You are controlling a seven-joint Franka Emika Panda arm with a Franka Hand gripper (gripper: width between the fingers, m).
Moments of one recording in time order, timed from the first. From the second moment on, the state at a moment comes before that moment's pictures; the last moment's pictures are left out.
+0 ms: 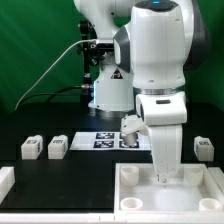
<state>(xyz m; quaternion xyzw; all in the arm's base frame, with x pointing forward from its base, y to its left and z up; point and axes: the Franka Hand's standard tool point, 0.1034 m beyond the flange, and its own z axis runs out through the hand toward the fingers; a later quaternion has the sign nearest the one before) 0.496 0.067 0.009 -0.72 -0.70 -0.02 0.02</state>
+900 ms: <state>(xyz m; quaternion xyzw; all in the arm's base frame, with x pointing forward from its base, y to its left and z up) 0.498 0.063 0.028 -0.76 -0.65 -0.02 0.02</state>
